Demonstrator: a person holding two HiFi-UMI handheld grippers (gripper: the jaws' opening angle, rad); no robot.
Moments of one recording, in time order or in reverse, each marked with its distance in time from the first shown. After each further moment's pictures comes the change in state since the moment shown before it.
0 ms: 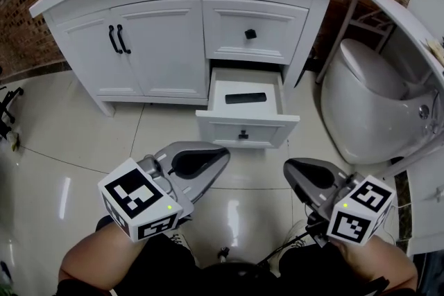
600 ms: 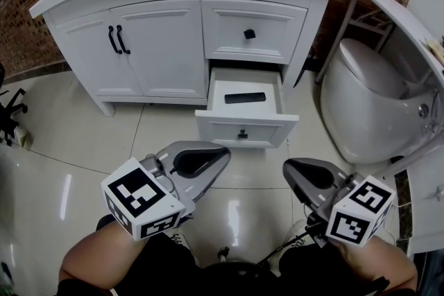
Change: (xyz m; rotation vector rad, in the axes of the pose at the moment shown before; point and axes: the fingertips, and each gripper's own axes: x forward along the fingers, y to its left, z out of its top) left arm 0.004 0.000 -0.002 0.014 0.012 0.003; right arm -0.002 0.001 0.001 -0.012 0.002 -0.009
